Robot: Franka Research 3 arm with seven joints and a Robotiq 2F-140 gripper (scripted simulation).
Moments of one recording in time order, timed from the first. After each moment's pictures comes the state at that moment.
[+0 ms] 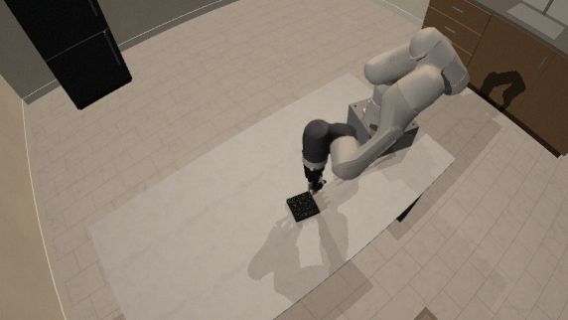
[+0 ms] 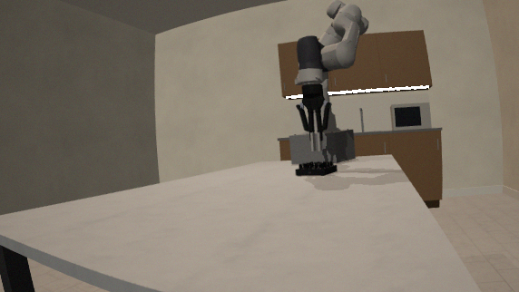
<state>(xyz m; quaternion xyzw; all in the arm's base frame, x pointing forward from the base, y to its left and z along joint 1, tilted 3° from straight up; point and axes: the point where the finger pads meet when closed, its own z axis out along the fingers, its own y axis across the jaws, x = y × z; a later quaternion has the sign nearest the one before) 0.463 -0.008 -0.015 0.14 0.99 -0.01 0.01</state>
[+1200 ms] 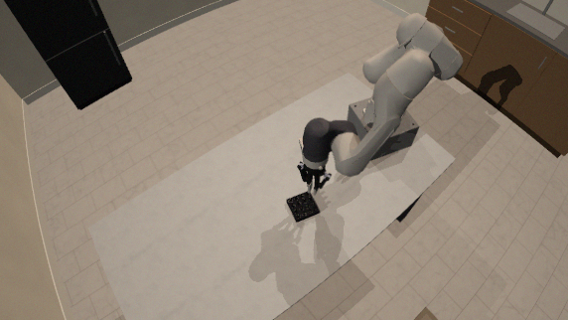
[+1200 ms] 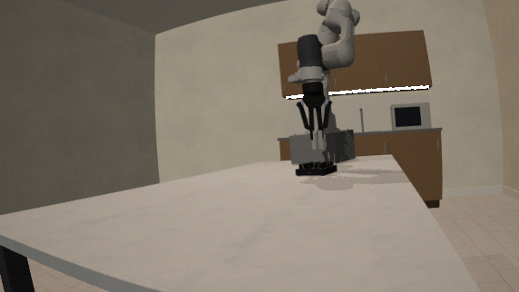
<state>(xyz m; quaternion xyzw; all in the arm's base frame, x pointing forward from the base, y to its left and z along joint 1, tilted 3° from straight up) 0.467 -0.006 -0.008 -0.14 0.99 -0.01 0.01</state>
